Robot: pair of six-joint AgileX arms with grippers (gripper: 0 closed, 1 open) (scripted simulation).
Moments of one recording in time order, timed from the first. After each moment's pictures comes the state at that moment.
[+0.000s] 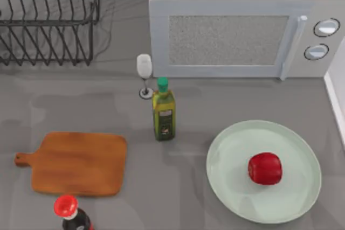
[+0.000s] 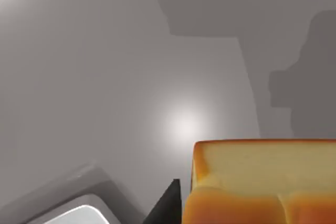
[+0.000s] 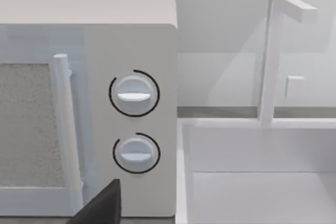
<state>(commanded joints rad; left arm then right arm) 0.24 1.91 1.51 -1.16 0.01 0.38 0.00 0.00 0.00 0.00 0.00 0.00</state>
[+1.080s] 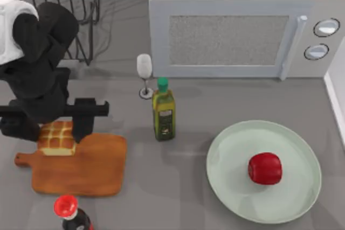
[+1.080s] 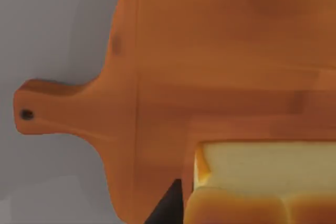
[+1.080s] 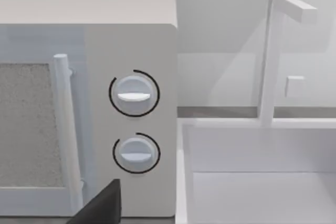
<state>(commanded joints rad) -0.32 1.69 1.13 -0.98 0.00 -0.31 0.00 0.00 0.00 0.00 0.00 0.00</state>
